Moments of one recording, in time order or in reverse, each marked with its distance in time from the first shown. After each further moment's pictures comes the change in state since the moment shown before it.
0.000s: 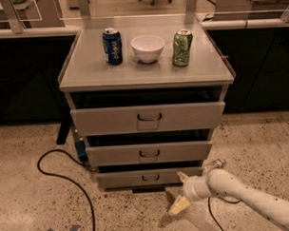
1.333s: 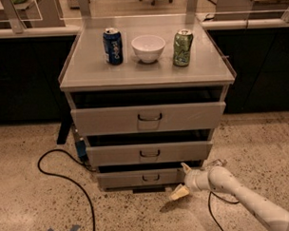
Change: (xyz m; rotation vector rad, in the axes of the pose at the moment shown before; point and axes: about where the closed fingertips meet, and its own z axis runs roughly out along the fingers) arm 0.035 -0.085 0.035 0.140 -0.094 0.051
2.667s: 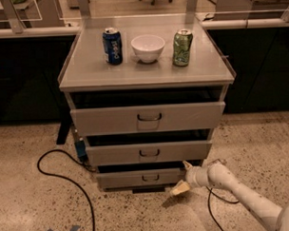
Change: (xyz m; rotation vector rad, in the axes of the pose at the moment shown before) arm 0.015 -0.038 0.016 0.057 0.015 0.029
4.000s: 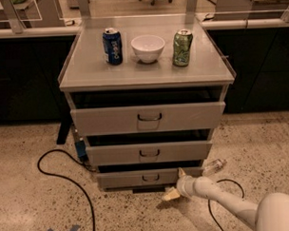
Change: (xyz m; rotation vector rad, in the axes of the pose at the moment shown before) arm 0.032 0.021 0.064 0.102 0.047 0.041
